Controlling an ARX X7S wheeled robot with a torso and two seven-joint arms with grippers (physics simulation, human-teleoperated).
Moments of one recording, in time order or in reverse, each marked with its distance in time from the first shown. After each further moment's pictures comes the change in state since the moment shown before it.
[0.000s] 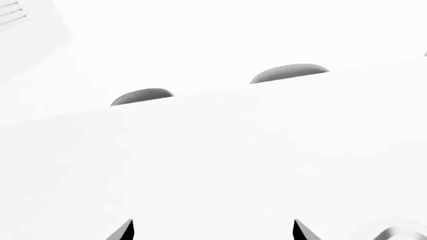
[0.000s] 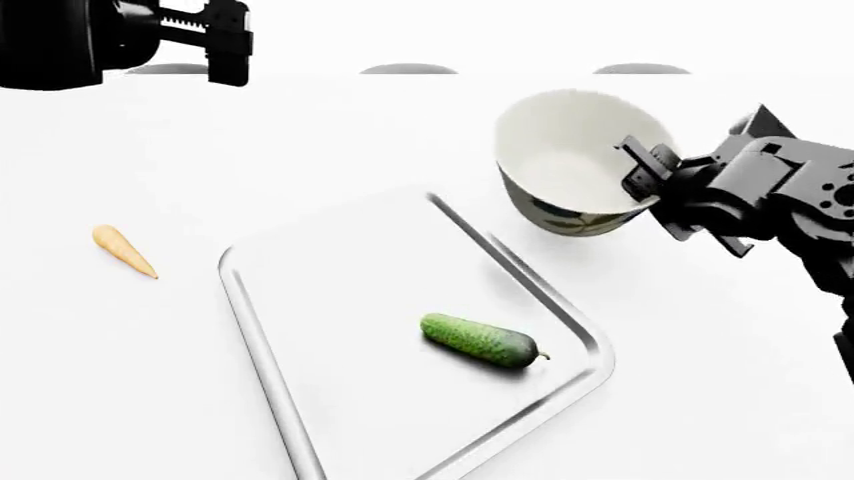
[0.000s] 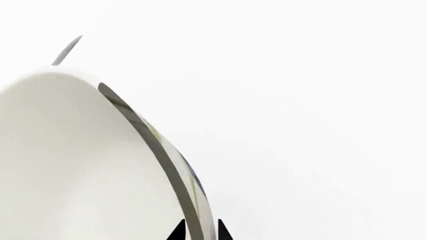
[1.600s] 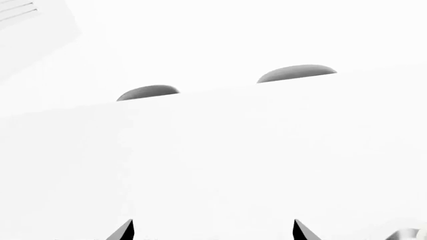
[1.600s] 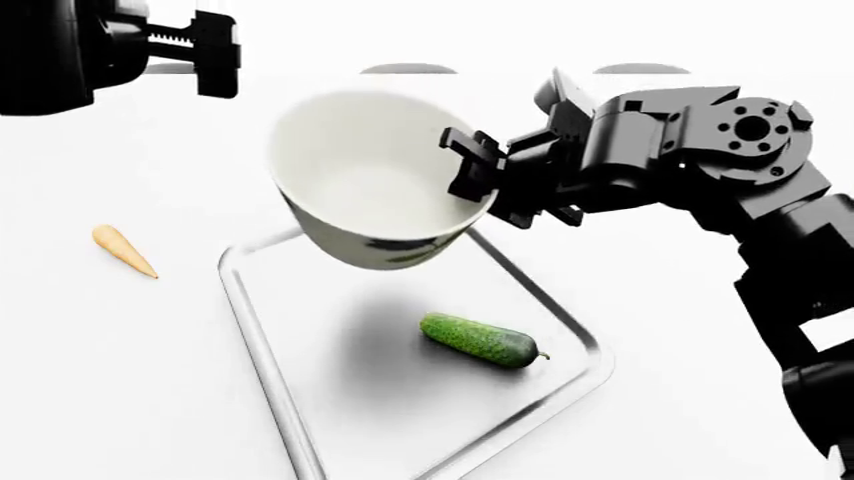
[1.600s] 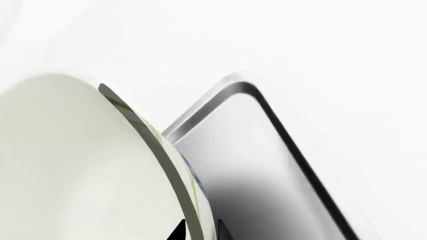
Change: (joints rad) left arm 0.061 -0.048 -0.034 0.066 -0.078 0.009 -0.084; right arm 0.104 -0.210 -0.011 -0.104 0.166 0.364 -0.081
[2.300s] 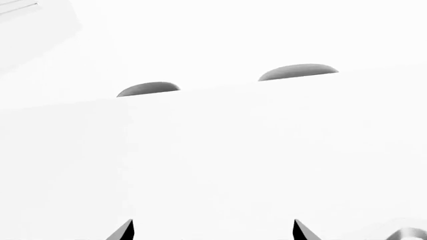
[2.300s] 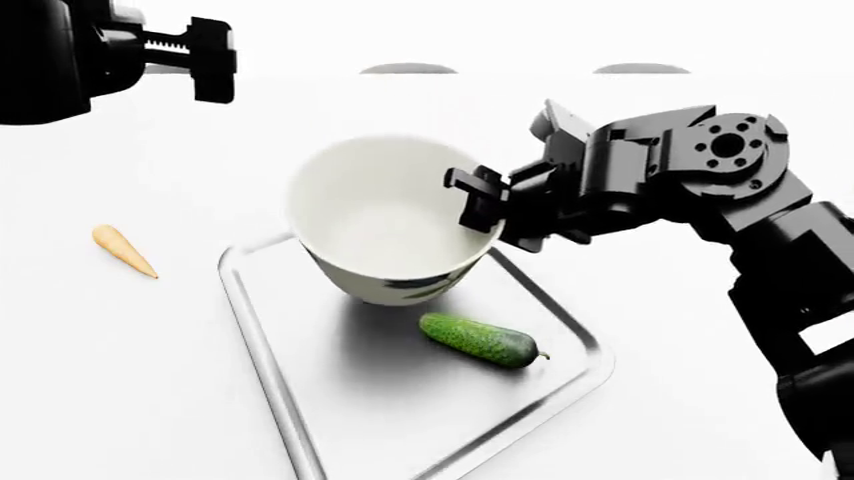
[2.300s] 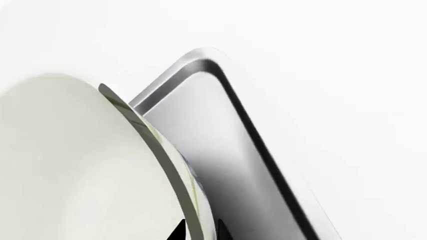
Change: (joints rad) left arm 0.021 -0.019 -0.009 0.011 -0.036 0.010 -0.027; right arm -0.012 -0.009 -0.069 0.040 -0.086 0.053 -0.056
